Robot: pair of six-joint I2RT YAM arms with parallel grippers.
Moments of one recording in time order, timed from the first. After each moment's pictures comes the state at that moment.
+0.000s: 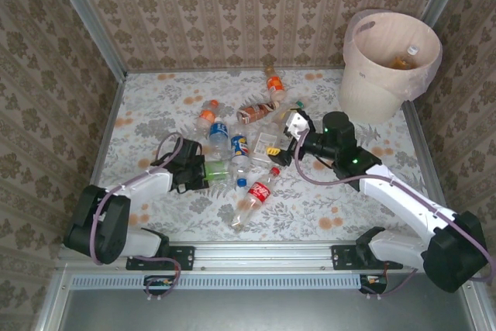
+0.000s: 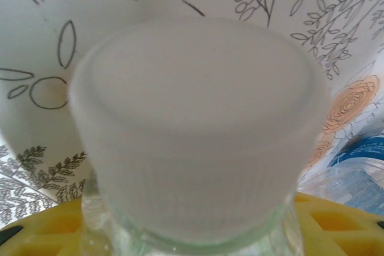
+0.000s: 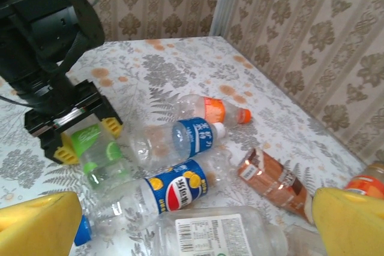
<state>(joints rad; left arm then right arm) -0.42 1.34 0.56 -0.25 0.07 -2.04 0.51 1.15 0.79 0.06 -0.44 -0.37</state>
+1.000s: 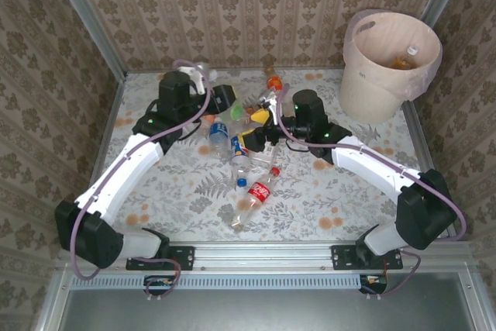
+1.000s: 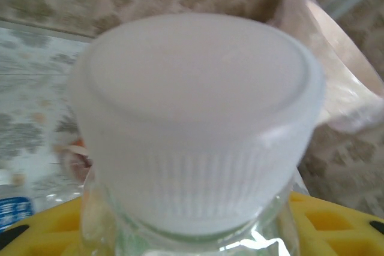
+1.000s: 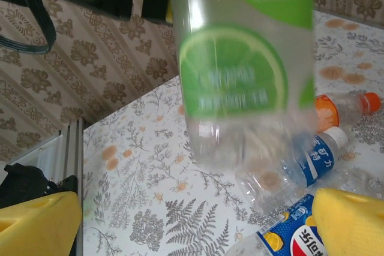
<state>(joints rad) -0.50 1.32 1.24 -0.29 0.29 -0.56 0.56 1.47 1.08 0.05 -0.63 0.14</state>
